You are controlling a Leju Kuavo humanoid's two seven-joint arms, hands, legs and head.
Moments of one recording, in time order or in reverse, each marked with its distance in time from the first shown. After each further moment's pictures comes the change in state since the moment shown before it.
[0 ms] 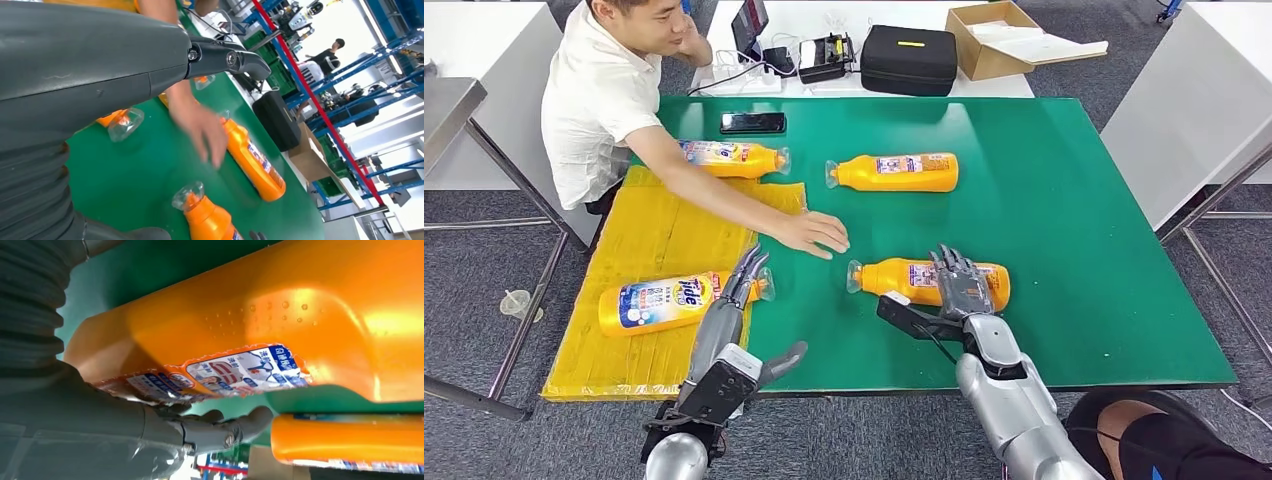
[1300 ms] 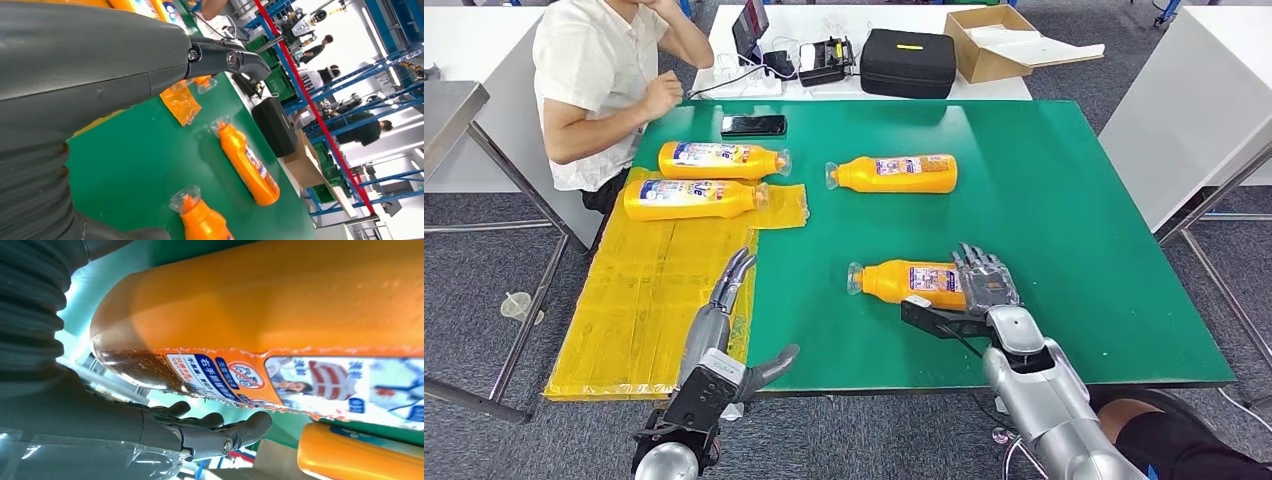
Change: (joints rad) left arm 0.039 -0.001 0.016 -0.053 0.041 -0.006 0.003; right arm -0.015 -0.139 0.085 -0.043 0.045 0.137 0.063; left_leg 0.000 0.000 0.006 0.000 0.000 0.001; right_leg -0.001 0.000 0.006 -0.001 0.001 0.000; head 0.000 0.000
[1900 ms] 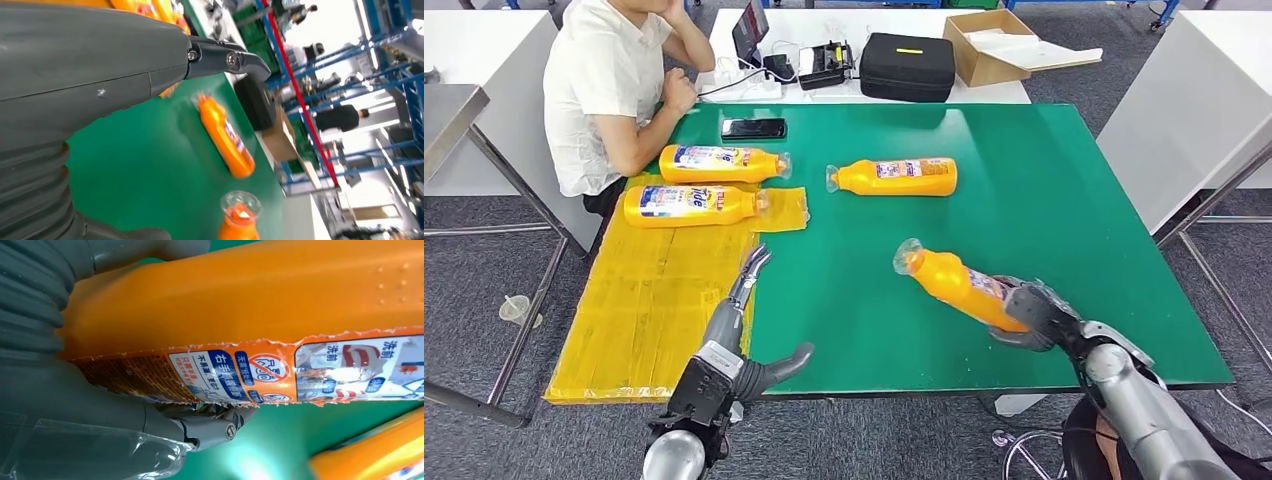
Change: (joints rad) left arm -0.057 -0.003 -0.023 0.083 0.152 -0.065 -0.039; right arm 0.101 -0.308 -0.048 0.054 -0.944 0.278 -0.506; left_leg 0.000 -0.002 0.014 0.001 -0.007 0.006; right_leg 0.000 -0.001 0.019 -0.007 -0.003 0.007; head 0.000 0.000
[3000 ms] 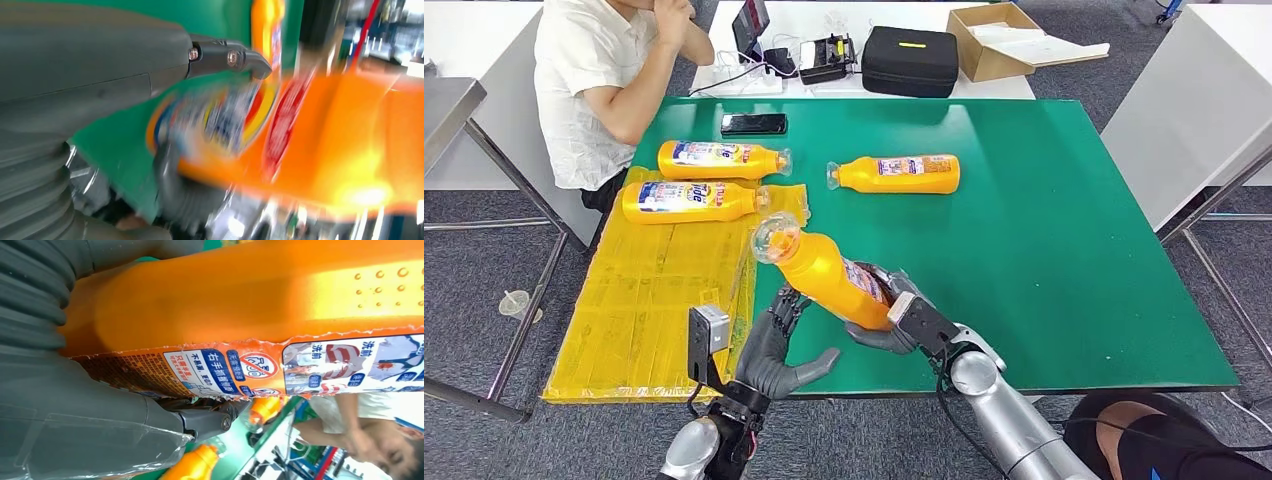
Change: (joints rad) left arm -0.085 0.008 -0.096 0.246 0.639 -0.166 0.118; right arm -0.040 0.380 0.243 -0.236 -0.227 -0.173 -0.077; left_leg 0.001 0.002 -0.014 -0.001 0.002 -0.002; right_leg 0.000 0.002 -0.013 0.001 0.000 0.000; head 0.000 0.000
